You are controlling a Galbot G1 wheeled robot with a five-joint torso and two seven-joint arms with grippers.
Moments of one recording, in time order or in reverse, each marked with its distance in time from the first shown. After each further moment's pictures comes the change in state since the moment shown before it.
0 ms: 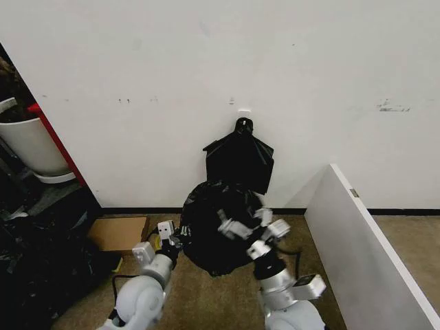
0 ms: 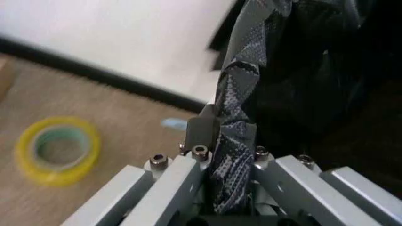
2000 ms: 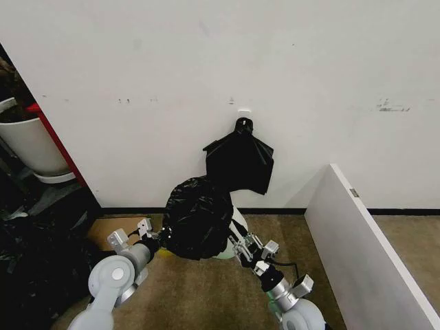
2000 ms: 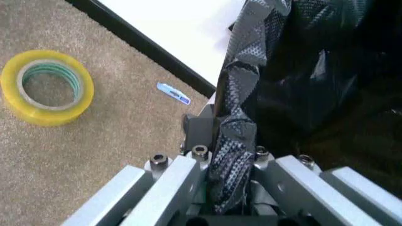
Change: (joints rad) left arm -0.033 -0.055 -0.205 0.024 -0.368 0.241 -0.055; right arm 0.096 -0.050 0.015 -0.489 0.418 0.054 -0.613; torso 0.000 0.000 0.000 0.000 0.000
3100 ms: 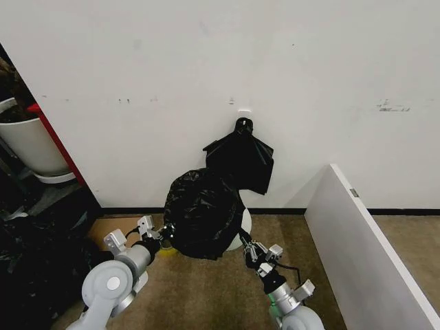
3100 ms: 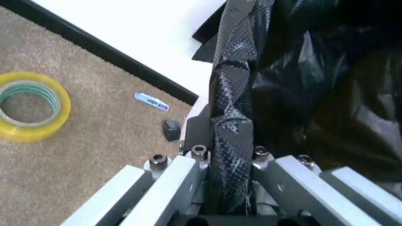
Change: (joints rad) left arm 0.059 0.040 0.032 -0.138 0.033 -0.005 0.019; right arm -0.033 -0.006 0.025 -0.029 -0.097 0.021 0.092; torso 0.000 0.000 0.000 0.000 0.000
